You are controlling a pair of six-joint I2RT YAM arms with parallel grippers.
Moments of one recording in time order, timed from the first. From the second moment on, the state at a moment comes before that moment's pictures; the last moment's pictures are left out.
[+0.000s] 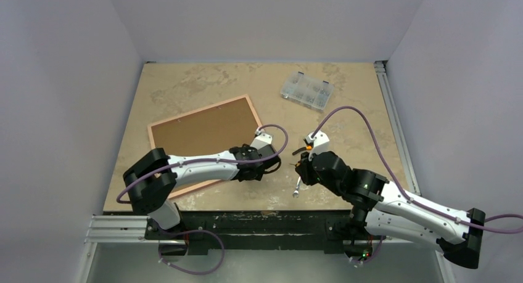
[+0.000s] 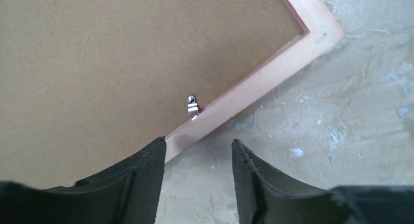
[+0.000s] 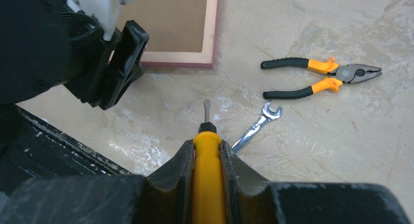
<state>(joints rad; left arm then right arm) -1.07 1.65 1.02 -0.61 -0.56 -0.64 1.06 0.76 0.68 -0.55 0.40 0.49</state>
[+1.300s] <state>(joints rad) -0.92 1.74 1.07 -0.58 -0.46 -0.75 1.05 0.82 0.69 -0.55 0.44 0.51</state>
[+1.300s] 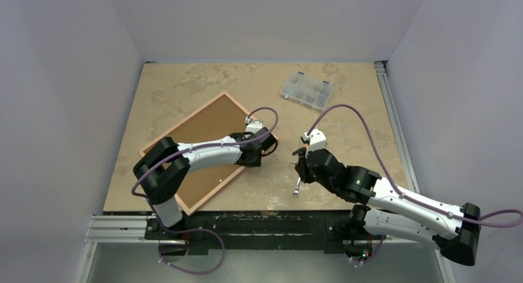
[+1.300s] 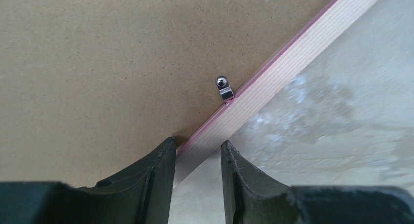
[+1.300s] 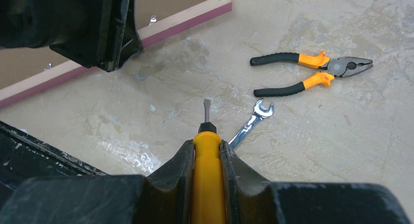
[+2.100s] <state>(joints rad) -0.69 1.53 1.03 -0.37 0.00 -0.84 0.72 1.37 1.11 -0.57 0.16 0.30</state>
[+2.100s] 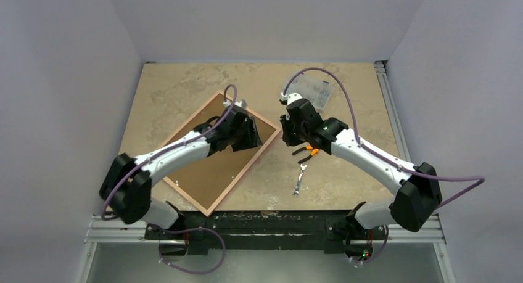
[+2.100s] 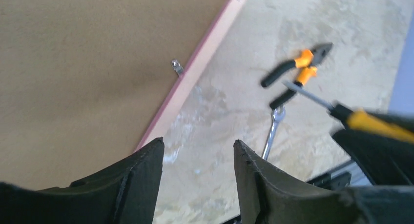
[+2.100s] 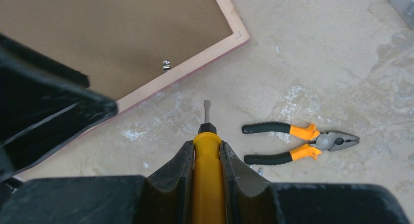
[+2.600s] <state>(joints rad) -1.02 1.19 0.76 -0.67 -0.33 -0.72 0.72 1.54 1.26 -0.63 0.02 0.16</state>
